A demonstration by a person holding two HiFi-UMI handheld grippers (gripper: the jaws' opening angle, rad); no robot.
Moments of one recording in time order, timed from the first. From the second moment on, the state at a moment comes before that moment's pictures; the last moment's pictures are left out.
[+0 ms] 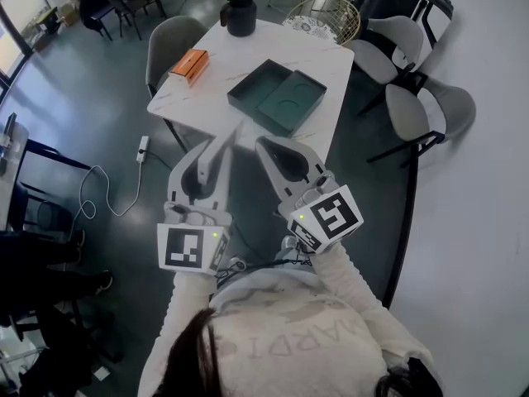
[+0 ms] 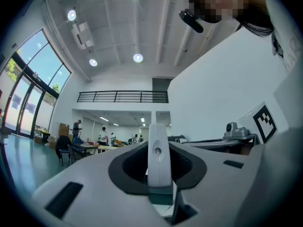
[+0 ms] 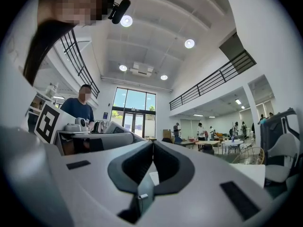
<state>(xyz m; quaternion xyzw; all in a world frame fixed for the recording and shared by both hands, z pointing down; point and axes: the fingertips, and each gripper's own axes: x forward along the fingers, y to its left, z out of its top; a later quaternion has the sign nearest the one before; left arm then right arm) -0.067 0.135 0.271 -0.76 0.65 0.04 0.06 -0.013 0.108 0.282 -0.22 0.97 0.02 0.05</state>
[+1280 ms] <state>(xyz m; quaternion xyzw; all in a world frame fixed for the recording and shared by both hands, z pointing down) -0.115 0.079 0.301 -0.80 0.60 0.02 0.05 -0.030 0.060 0.293 -0.31 0.95 0.00 0.06</state>
